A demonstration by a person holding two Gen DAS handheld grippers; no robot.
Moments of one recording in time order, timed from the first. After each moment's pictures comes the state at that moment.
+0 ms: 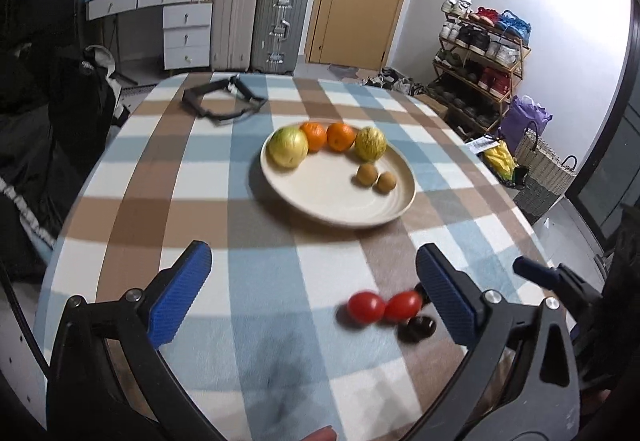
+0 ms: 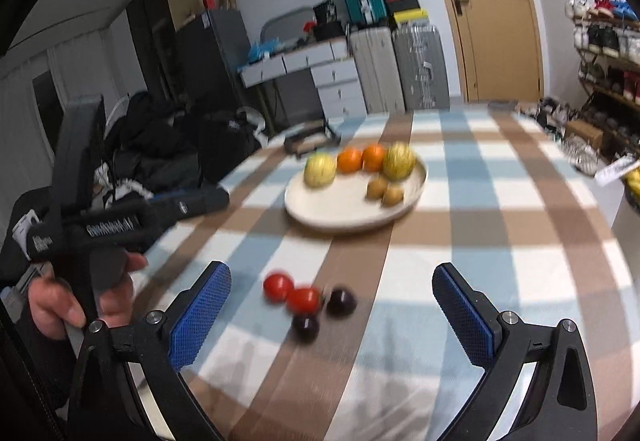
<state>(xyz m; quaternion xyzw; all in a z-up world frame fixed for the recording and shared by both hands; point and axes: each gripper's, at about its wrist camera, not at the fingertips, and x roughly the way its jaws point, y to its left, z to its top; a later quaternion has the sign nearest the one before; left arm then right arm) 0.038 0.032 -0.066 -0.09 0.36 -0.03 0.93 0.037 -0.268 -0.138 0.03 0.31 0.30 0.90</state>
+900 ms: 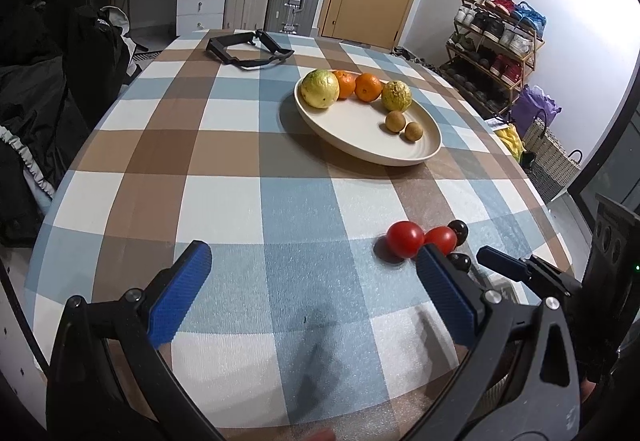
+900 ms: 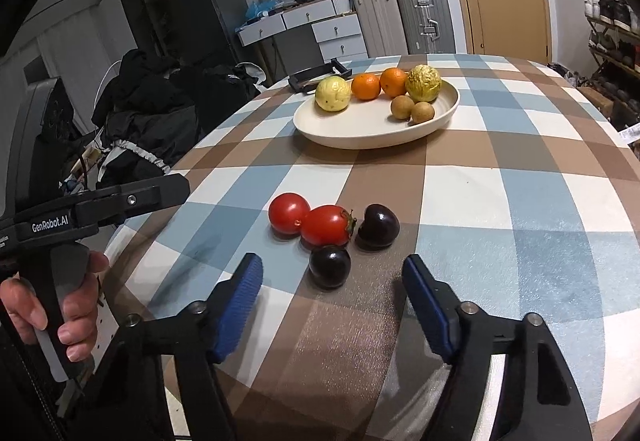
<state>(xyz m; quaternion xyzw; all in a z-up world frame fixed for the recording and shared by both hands) 0.013 0.056 -0.108 -0.11 0.40 -0.02 0.91 0.036 -0.231 -0.192 0.01 0.37 0.30 0.88</state>
